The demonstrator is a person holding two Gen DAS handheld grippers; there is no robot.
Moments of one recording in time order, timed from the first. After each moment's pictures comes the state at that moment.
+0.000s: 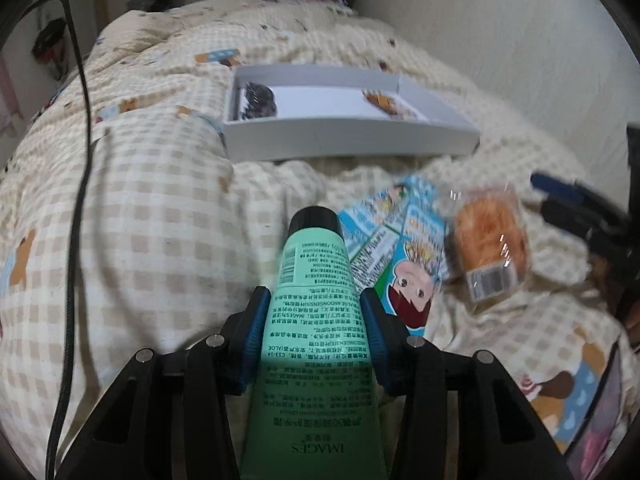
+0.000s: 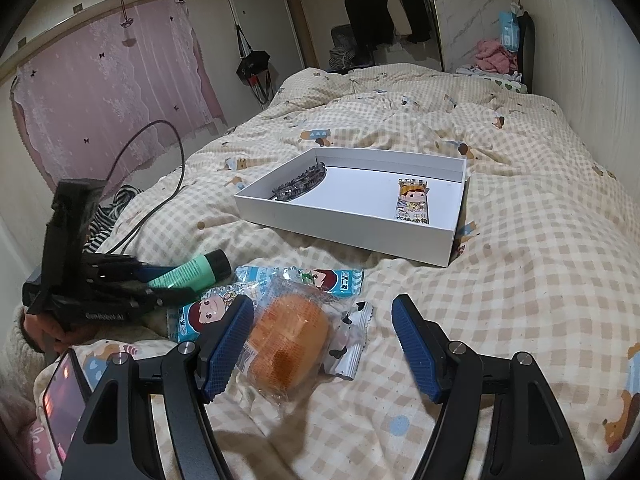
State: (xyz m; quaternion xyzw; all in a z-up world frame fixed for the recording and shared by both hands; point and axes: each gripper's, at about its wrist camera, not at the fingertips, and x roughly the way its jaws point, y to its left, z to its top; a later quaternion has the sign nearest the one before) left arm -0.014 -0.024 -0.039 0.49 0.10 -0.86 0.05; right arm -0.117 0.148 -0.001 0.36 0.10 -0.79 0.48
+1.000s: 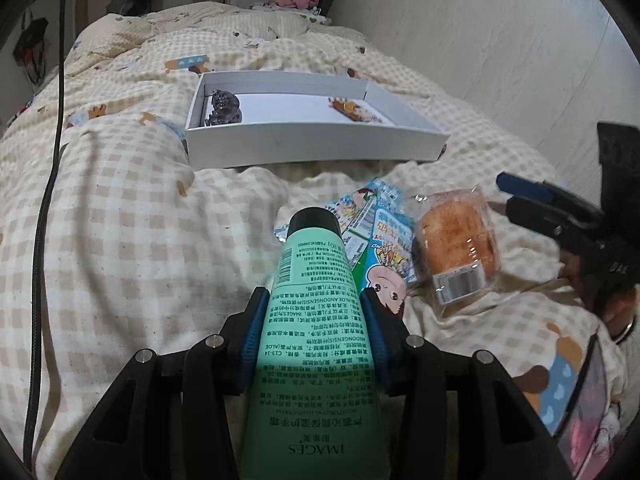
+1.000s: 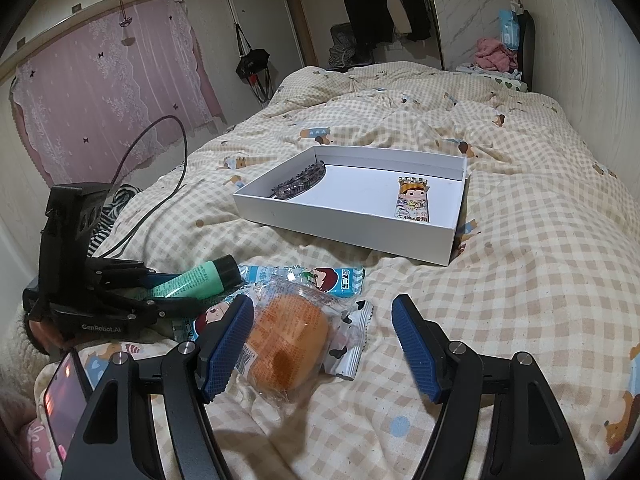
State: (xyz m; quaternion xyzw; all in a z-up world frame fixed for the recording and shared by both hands) left arm -0.016 -0.024 -0.037 0.46 0.14 -0.88 -0.01; right arm -0.117 0.148 -0.001 0.37 0.09 -0.79 0.48
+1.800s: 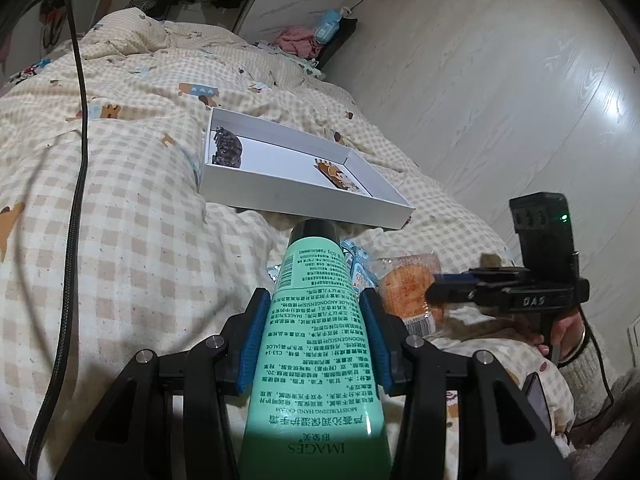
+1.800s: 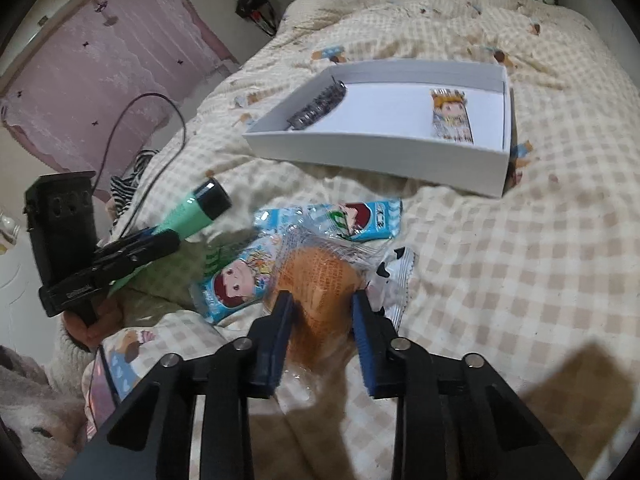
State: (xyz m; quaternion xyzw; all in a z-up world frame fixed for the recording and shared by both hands) left arm 0.010 -0.060 -0.023 0.36 0.25 -0.90 -0.05; right arm -0.146 0.127 -0.016 0.51 0.09 -0.69 0.51
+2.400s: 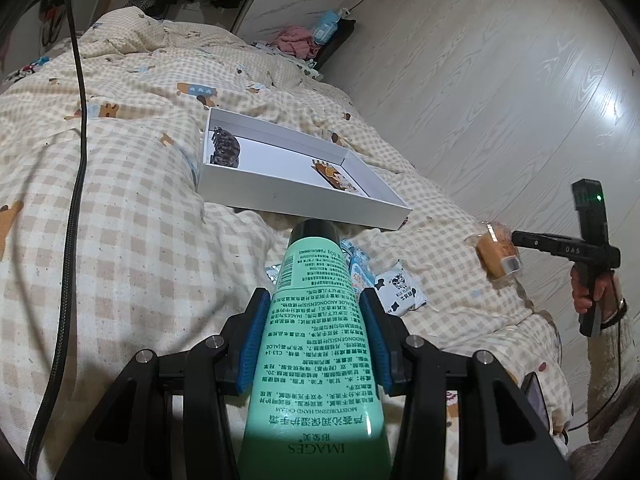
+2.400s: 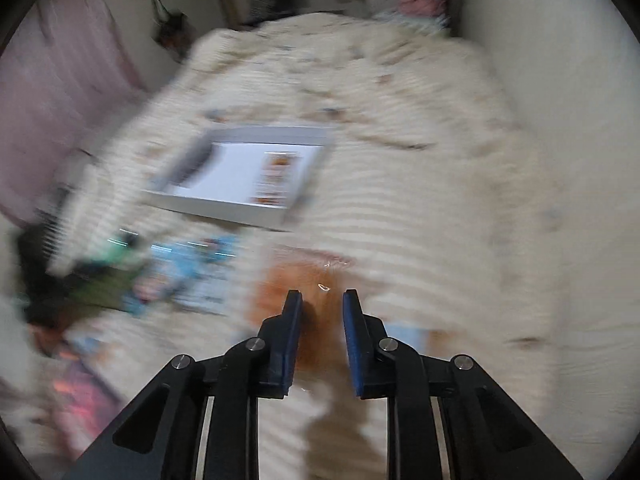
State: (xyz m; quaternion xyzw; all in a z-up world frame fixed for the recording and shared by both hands) left arm 0.011 -0.060 -0.024 0.35 0.25 -0.90 -0.05; right arm -0.173 0.227 0.083 0.45 0.21 -0.82 0.30
